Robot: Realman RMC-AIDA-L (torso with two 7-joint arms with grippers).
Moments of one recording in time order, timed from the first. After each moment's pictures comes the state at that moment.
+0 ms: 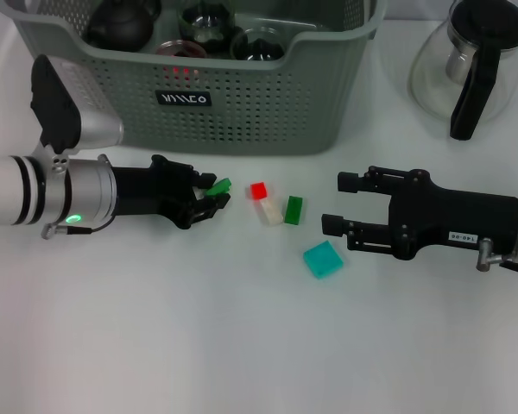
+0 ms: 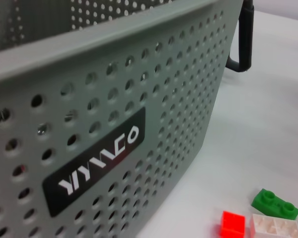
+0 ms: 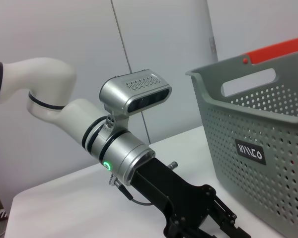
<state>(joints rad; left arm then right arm) -0.50 -2.16 0.89 0.66 2.13 1.12 -1.37 0.51 2.09 -0.98 -0.46 -1.73 -1.49 1.18</state>
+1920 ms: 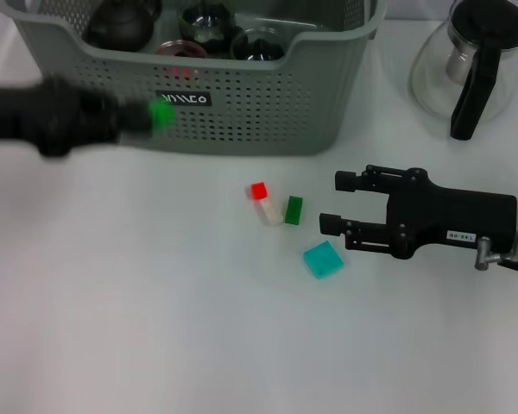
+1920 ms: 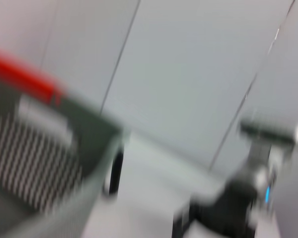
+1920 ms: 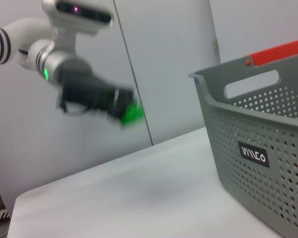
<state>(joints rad) -0.57 -1.97 0.38 0.83 2.16 2.02 -1.64 0.51 2.09 -0.98 -0.46 -1.73 -1.49 1.18</state>
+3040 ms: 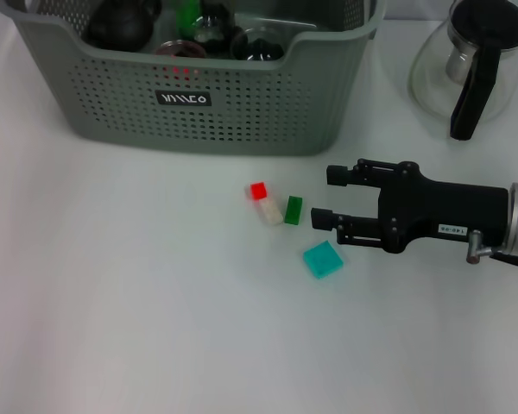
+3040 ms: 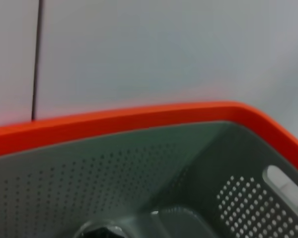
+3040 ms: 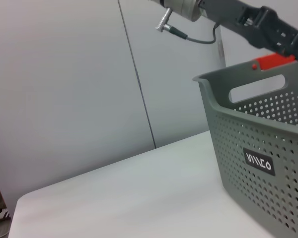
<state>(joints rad) -0.89 -1.95 0.79 0.94 2.42 1.28 -2.44 0.53 2.10 -0.98 -0.46 -1.73 -1.49 1.18</state>
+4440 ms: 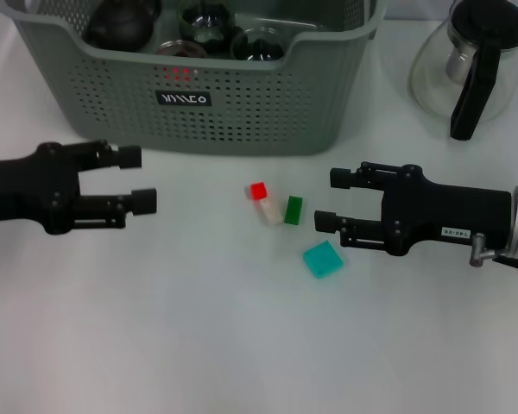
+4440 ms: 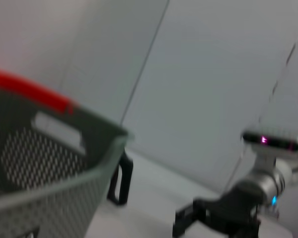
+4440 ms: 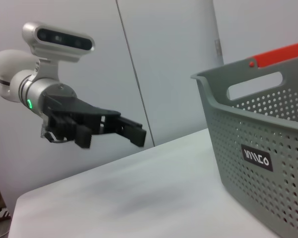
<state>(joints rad) -0.39 -2.03 0.48 0.82 2.05 1.95 -1.52 0.52 2.09 -0.98 -0.46 -1.73 -1.49 1.18</state>
